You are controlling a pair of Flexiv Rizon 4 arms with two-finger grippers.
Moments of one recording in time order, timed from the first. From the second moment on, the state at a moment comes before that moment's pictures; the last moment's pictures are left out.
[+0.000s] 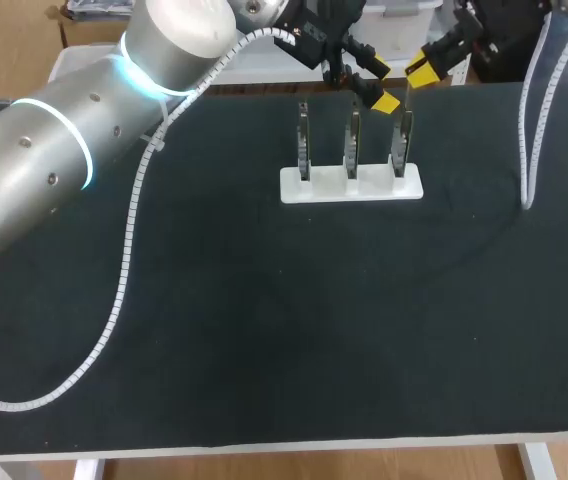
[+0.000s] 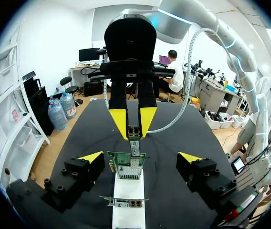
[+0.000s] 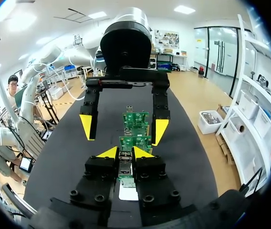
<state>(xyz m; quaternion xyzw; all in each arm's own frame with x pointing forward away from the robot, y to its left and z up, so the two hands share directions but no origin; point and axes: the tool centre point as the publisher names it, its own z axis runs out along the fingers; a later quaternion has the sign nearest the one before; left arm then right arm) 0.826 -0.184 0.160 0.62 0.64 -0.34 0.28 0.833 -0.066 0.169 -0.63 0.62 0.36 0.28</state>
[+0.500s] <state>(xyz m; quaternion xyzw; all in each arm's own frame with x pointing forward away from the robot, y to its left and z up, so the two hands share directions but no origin) 0.826 -0.184 0.160 0.62 0.64 -0.34 0.28 0.833 -0.064 0.174 -0.64 0.62 0.36 0.28</state>
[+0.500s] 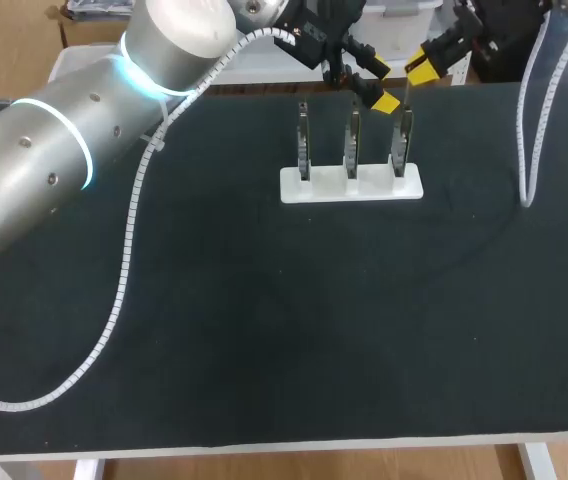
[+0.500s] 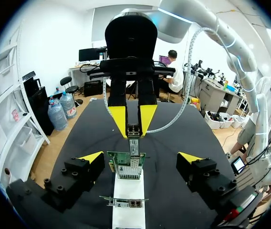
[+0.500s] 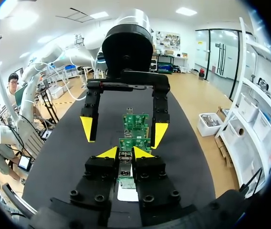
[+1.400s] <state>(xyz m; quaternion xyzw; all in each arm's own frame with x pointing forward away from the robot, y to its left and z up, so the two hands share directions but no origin) 0.826 -0.184 0.160 0.62 0.64 -0.34 0.28 0.831 -0.067 0.170 -0.64 0.62 0.36 0.28</state>
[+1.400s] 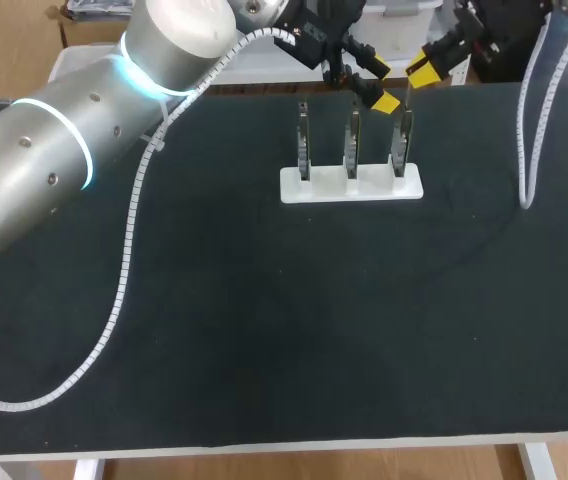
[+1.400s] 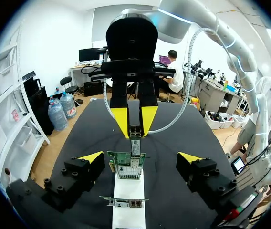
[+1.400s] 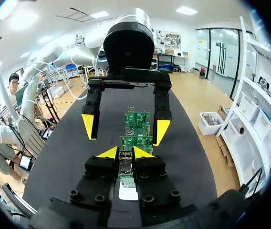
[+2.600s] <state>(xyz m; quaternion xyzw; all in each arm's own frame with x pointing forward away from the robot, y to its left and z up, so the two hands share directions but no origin) 0.826 -0.184 0.160 0.62 0.64 -0.34 0.28 0.831 -0.066 0.170 -0.64 0.62 0.36 0.28</state>
